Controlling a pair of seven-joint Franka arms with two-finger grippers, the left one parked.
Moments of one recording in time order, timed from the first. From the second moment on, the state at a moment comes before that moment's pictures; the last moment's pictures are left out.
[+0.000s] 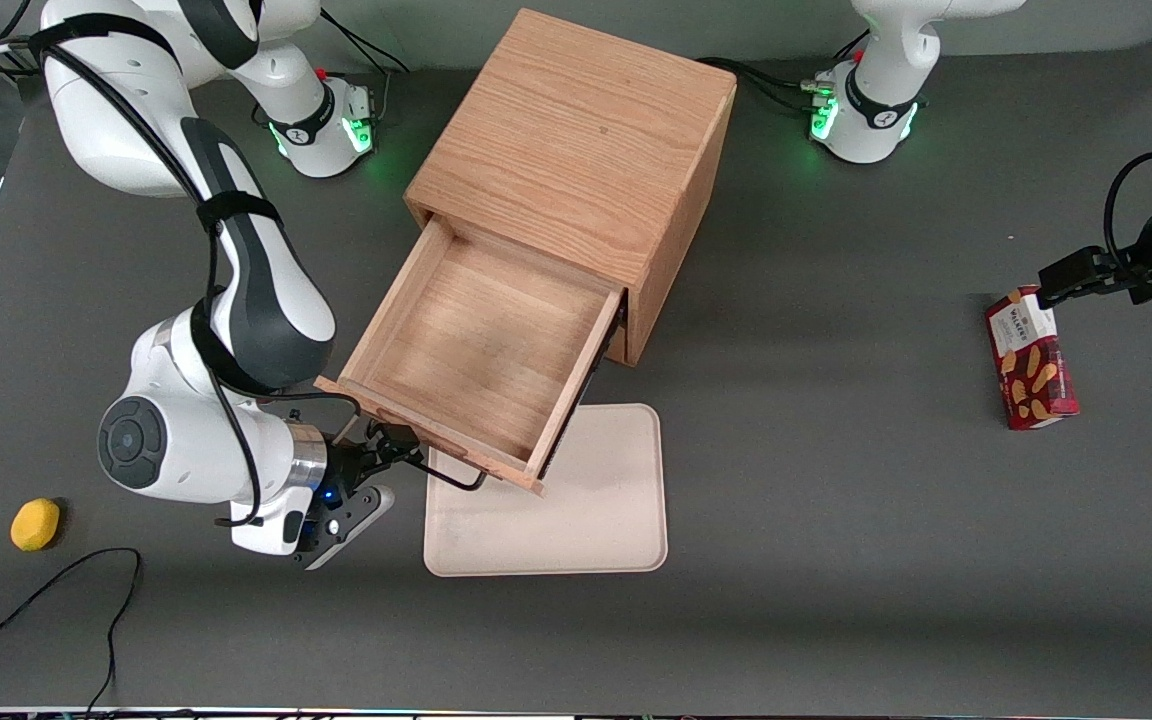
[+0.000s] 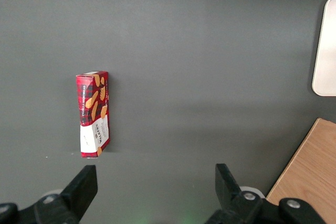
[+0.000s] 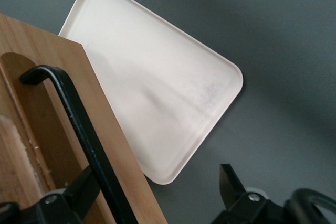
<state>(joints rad) 0.18 0.74 0.14 -1.10 0.18 1.83 -0.35</state>
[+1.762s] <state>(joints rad) 0.16 0.05 -0.22 -1.71 0.03 1.49 -0.29</state>
